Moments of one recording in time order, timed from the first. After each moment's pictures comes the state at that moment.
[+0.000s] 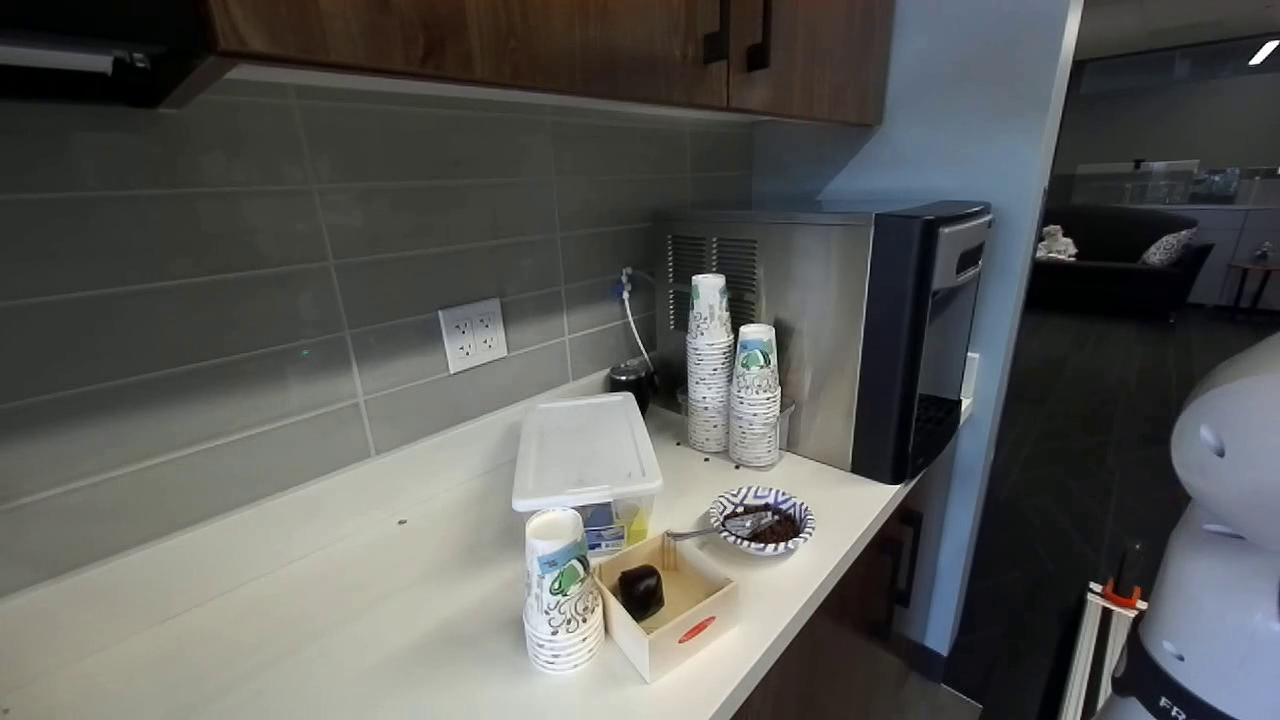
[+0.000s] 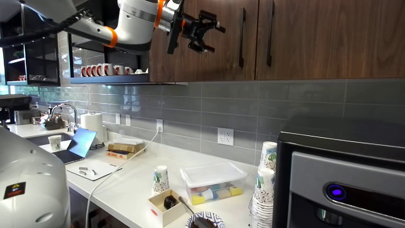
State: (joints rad) arm -0.28 -0.67 0.21 -2.12 -0.92 2.36 0.47
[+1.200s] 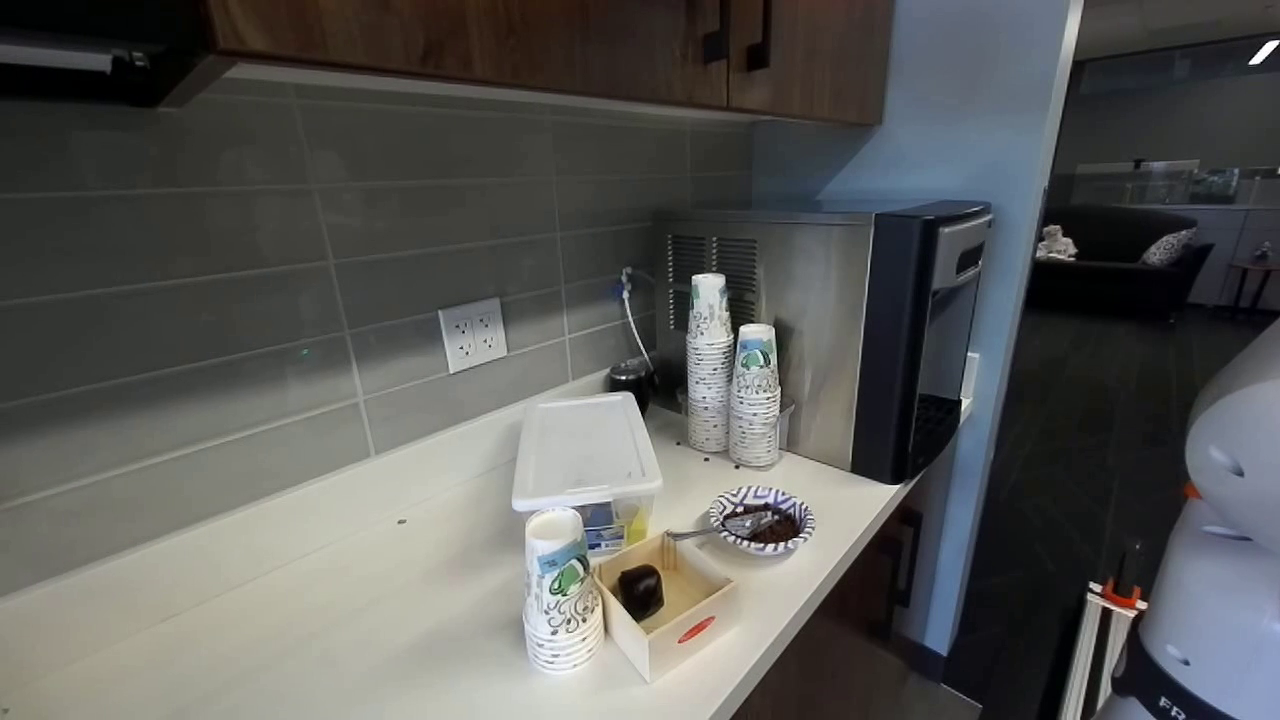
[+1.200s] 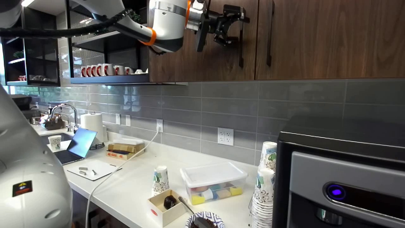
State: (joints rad) arm -0.21 -0.40 0.10 -1.86 -1.22 2.35 0.75
